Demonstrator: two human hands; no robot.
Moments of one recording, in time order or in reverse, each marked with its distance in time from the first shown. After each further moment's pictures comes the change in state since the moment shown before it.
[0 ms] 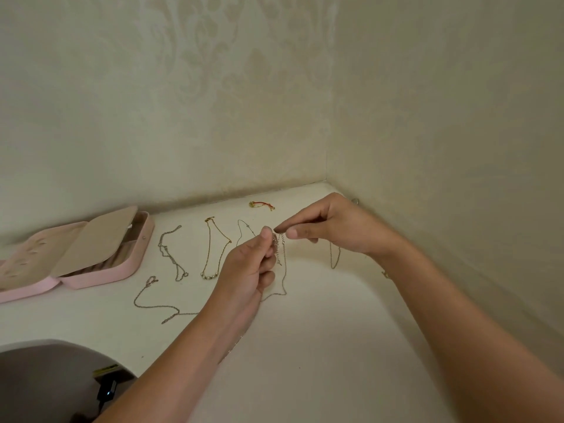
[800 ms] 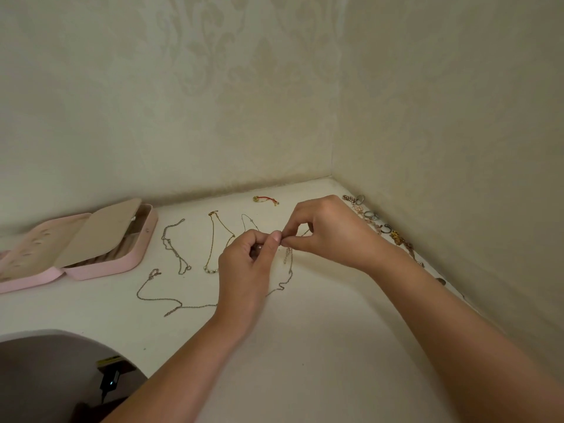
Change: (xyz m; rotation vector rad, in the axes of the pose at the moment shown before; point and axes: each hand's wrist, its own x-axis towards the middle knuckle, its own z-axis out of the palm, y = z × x) left_hand -0.003 -0.013 -0.002 0.479 0.254 0.379; right_hand 0.003 0.000 0.024 -0.603 0.145 -0.168
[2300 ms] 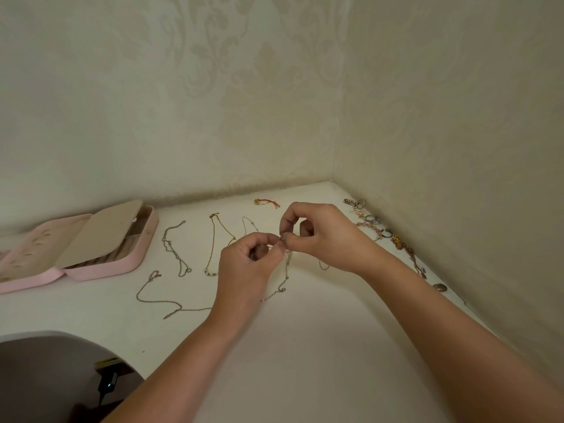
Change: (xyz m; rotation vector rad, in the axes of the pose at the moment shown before) left_hand 0.006 0.011 -0.002 -0.063 -0.064 -0.094; right_hand -0.004 -0.009 -0.002 0.332 -0.042 0.153
